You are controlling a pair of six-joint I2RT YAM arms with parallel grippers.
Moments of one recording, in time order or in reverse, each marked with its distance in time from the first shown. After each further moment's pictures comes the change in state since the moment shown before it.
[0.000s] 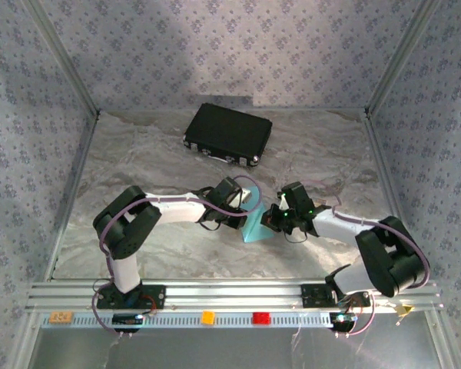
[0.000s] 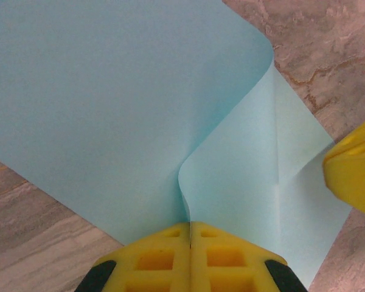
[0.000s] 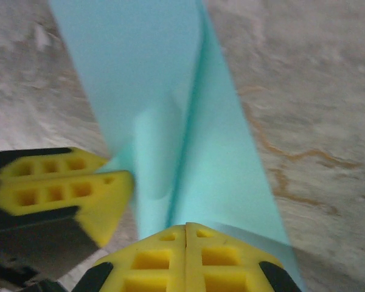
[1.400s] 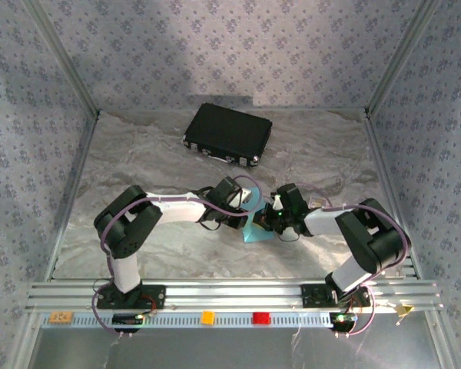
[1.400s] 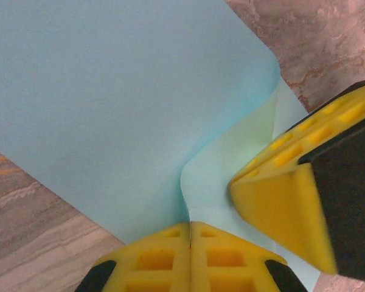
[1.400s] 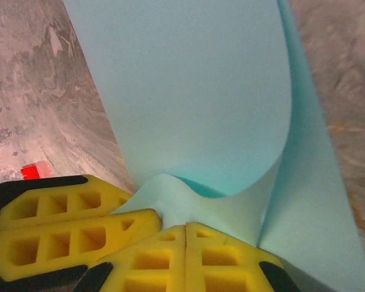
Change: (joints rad) left arm 0.004 0.008 0.000 0.013 0.023 0.008; right arm 0.009 0.183 -0.025 0.284 -0.089 0.111
